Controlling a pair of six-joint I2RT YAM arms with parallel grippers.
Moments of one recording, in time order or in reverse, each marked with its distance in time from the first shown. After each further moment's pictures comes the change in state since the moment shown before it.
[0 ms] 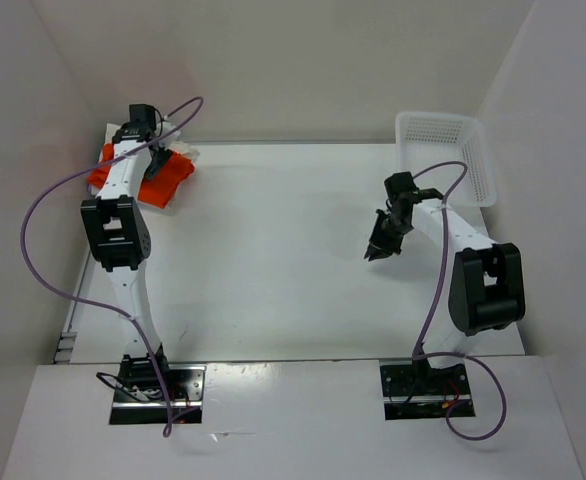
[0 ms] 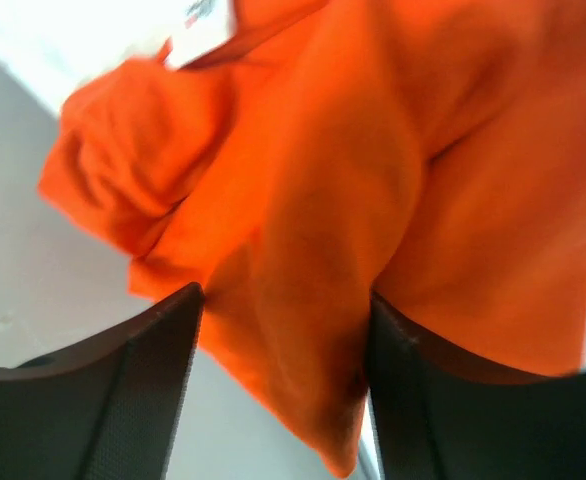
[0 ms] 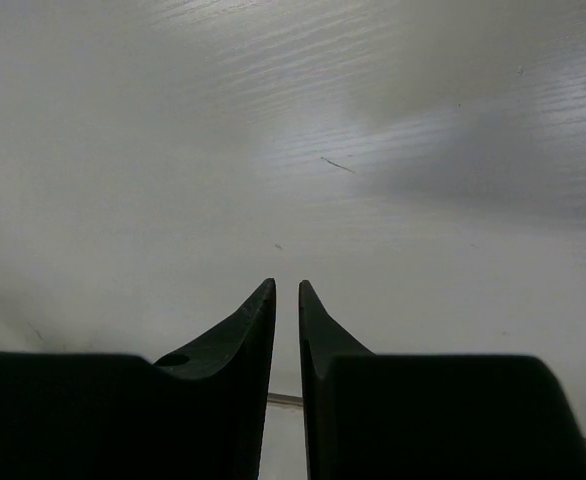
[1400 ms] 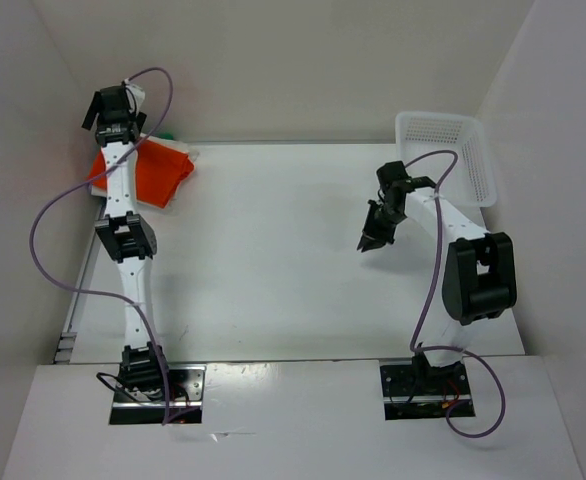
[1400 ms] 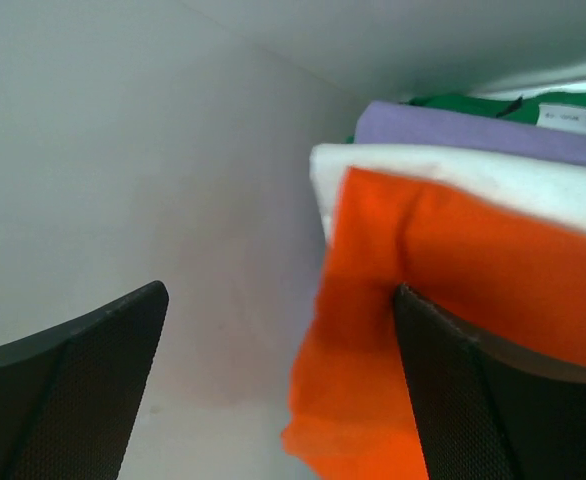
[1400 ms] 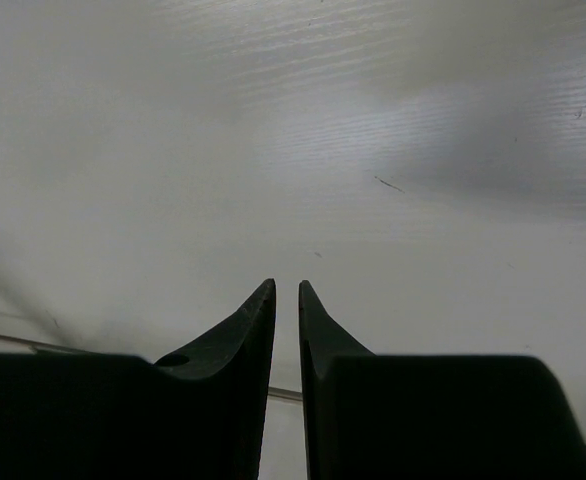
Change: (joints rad) left arm 0.097 0.533 0.927 0.074 -0.129 -0.052; right arm 0.028 0.089 0.130 -0.037 -0.025 -0.016
